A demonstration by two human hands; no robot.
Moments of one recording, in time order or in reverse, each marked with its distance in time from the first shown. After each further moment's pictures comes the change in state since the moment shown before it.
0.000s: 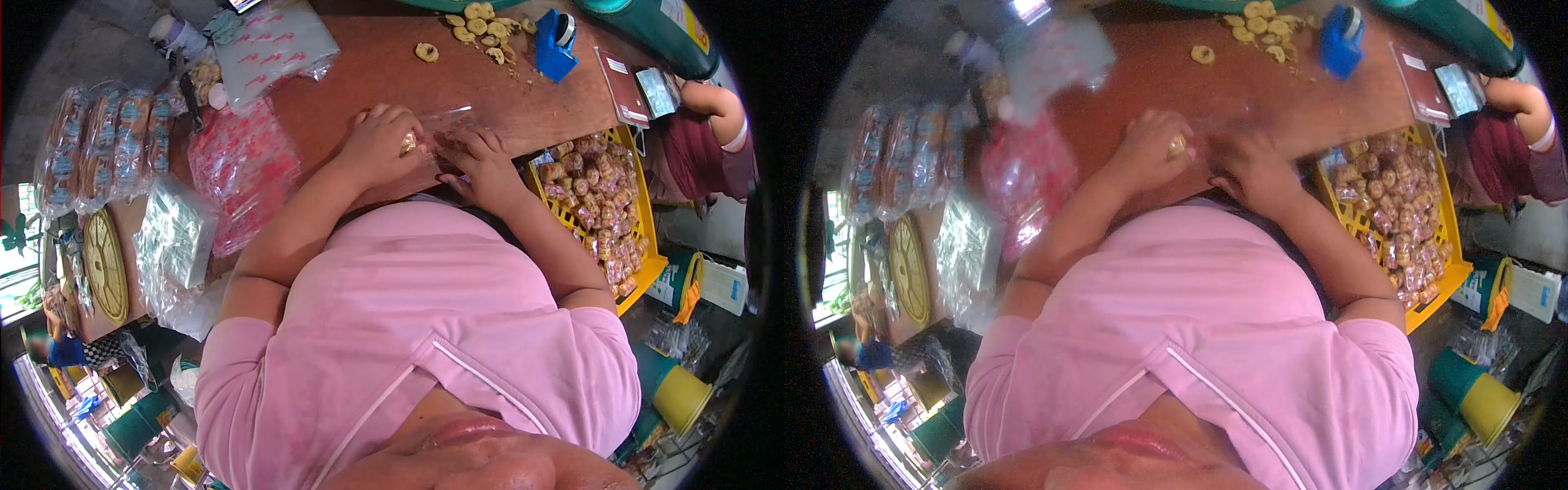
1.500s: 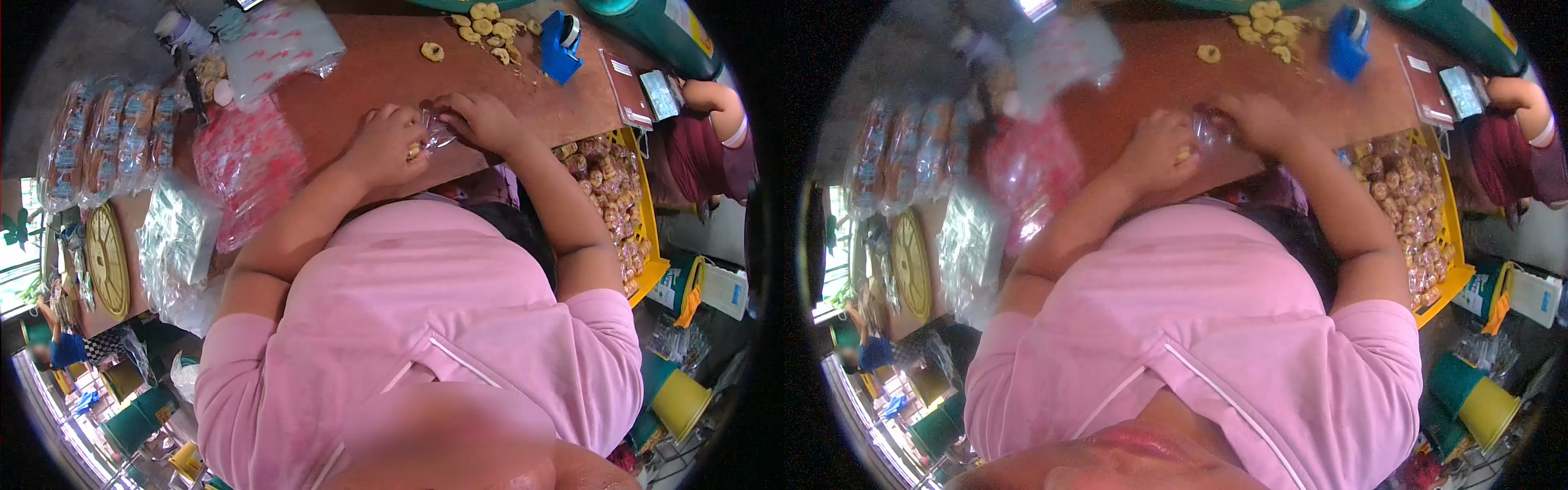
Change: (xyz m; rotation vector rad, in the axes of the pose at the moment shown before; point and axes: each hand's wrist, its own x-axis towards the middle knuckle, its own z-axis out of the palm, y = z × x) left_hand -0.004 -0.003 0.009 0.037 0.029 0.106; right_hand 0.064 0.076 0.027 0.062 -0.089 -0.022
